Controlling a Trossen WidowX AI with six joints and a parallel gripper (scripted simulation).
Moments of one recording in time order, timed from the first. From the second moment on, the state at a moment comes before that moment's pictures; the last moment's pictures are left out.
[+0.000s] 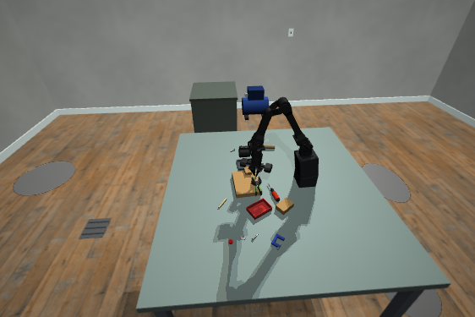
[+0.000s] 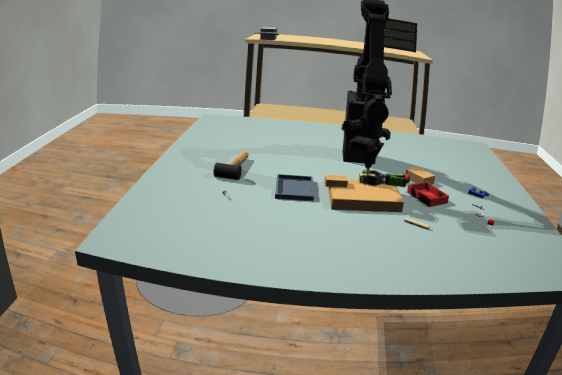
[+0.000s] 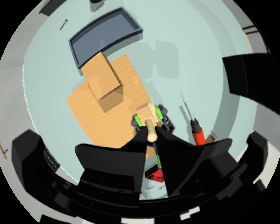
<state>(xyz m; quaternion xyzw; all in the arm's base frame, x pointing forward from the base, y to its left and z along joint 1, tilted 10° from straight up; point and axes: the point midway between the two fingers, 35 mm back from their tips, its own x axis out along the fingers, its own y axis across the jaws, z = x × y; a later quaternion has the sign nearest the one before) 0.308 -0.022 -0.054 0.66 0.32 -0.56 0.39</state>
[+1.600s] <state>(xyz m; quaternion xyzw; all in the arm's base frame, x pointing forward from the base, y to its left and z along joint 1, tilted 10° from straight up) 0.307 -0.022 -0.050 0.43 0.53 -0.37 0.63</state>
